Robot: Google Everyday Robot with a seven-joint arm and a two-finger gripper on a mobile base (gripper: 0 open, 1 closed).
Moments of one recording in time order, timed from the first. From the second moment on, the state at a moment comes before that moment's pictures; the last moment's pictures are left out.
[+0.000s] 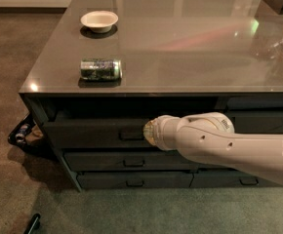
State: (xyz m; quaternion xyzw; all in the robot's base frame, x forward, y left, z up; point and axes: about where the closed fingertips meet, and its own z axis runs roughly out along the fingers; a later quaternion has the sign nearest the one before) arm 0.560 -0.034 0.680 -0.73 0.55 -0.12 0.38
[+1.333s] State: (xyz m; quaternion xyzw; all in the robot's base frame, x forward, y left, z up) arm 0.611 -0.018 0.715 -0.73 0.52 -0.17 0.42
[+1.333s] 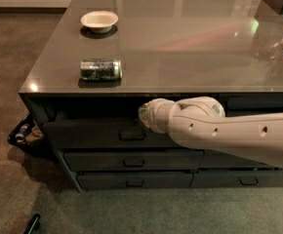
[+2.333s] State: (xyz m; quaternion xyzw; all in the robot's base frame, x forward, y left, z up) arm 0.540 -0.059 0.743 -0.69 0.60 -0.12 0.39
